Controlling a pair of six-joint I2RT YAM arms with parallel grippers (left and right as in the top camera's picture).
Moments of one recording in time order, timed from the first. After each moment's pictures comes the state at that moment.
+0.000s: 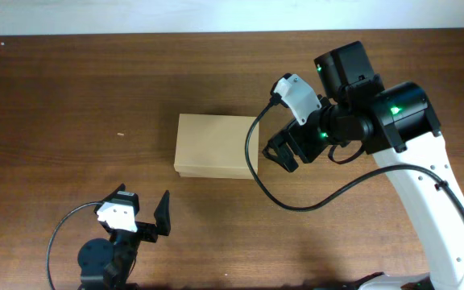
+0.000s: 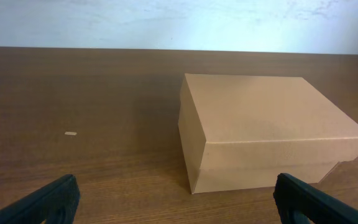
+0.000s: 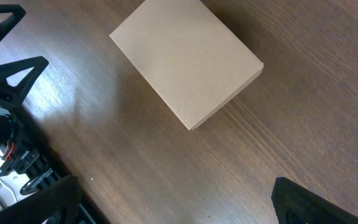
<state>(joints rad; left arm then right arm) 0.00 0.02 0.12 -0.34 0.21 -0.07 0.39 1.54 1.79 -1.38 -0.35 -0.28</state>
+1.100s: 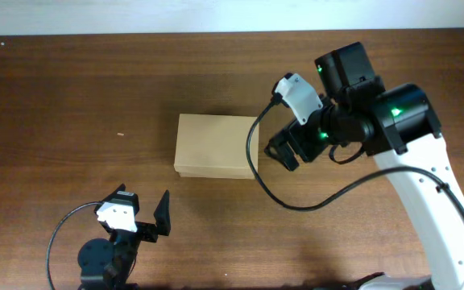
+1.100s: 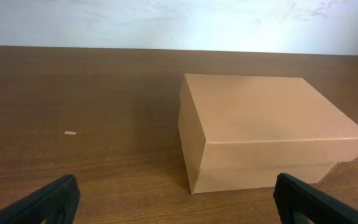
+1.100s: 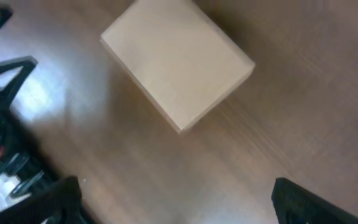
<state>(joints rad) 0.00 0.02 0.12 -0.34 0.21 -0.07 0.39 1.51 1.75 -1.30 -0.31 -0.29</state>
